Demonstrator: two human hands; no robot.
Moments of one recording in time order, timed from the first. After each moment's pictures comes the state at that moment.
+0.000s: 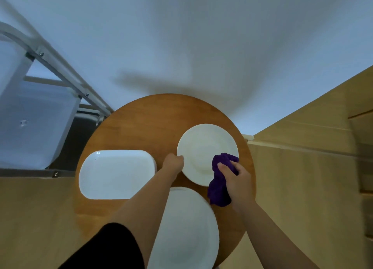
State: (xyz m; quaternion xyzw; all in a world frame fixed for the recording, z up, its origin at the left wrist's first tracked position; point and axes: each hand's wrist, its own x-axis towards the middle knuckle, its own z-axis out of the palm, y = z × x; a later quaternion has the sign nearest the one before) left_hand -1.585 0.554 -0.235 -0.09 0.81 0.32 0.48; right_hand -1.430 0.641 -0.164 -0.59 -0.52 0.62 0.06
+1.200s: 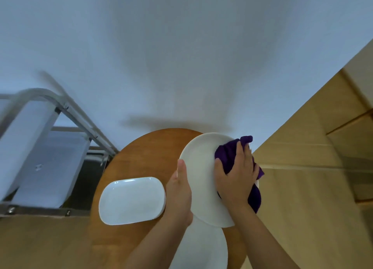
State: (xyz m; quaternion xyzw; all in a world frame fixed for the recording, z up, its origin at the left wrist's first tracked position) left_hand -1.529 0.517 -0.032 -0.09 0.64 0.64 0.42; right_hand -1.468 0.616 -0.060 -0.52 -0.79 0.24 0.22
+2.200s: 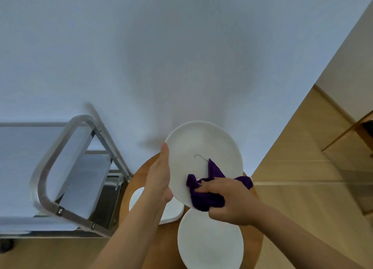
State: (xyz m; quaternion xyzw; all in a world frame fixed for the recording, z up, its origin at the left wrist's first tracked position) left_hand -1.572 0.420 0.063 -0.06 0.60 0.67 0.42; right_hand -1.416 0.524 0.046 -0.09 -0.94 0.33 0.01
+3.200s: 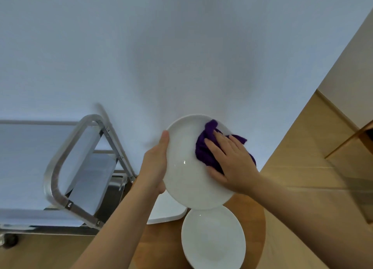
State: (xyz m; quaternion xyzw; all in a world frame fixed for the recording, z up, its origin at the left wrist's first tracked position) left_hand -1.583 0.392 0.098 0.02 0.65 0.67 0.34; right_hand -1.450 0.540 0.071 -0.09 -0.98 0.02 0.20
